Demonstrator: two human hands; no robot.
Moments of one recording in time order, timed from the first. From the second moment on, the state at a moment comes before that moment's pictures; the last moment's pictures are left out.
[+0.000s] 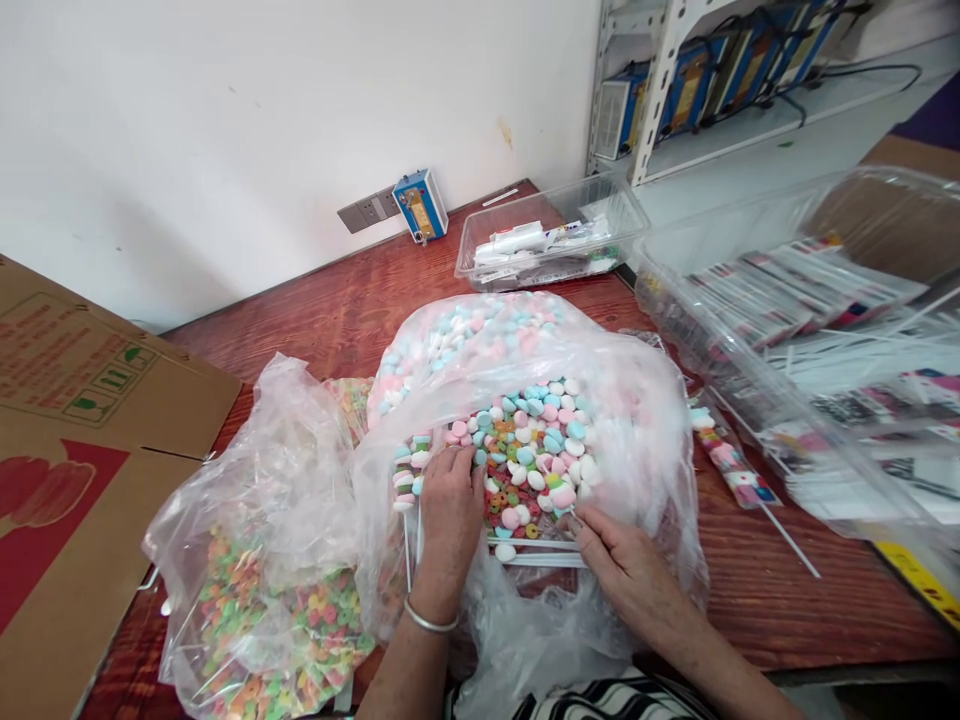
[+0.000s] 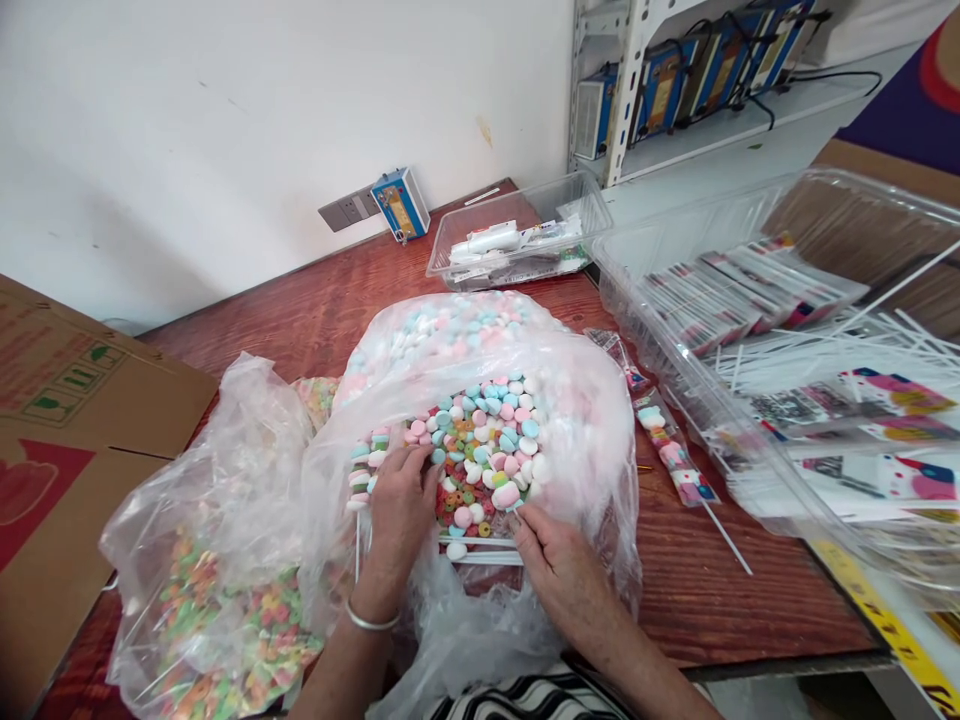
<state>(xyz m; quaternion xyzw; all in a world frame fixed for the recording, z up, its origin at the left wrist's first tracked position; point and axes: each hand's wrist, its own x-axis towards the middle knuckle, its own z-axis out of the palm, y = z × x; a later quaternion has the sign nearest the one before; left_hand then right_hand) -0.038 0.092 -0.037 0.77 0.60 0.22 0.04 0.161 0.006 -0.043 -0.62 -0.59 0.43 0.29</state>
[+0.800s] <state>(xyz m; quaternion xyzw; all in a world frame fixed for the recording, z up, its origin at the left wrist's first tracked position) -0.006 0.120 -0.024 0.51 0.58 0.37 0.52 0.166 -0.004 -0.050 -0.61 -0.57 0.43 0.35</state>
